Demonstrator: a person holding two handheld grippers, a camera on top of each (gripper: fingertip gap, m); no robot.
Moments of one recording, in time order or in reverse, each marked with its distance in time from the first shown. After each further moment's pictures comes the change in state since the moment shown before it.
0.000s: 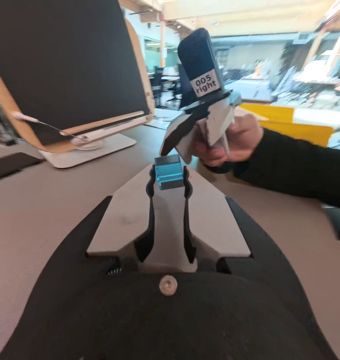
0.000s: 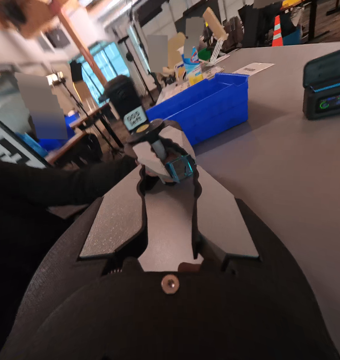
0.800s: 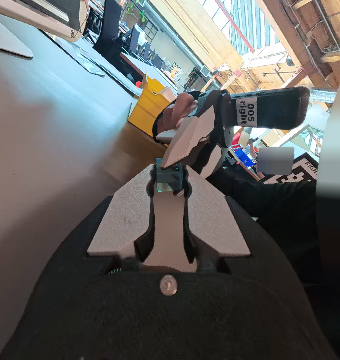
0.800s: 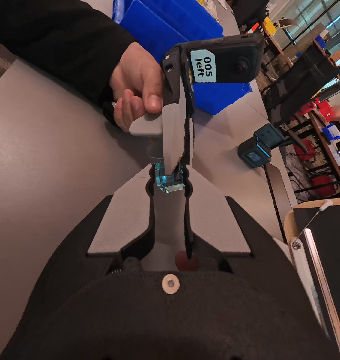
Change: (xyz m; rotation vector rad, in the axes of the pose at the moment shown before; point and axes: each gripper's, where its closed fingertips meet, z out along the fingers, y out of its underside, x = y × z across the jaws) left arm 0.038 0.022 -0.004 -0.143 0.428 -0.633; right arm -0.008 0.050 0.023 -0.421 0.325 -0.942
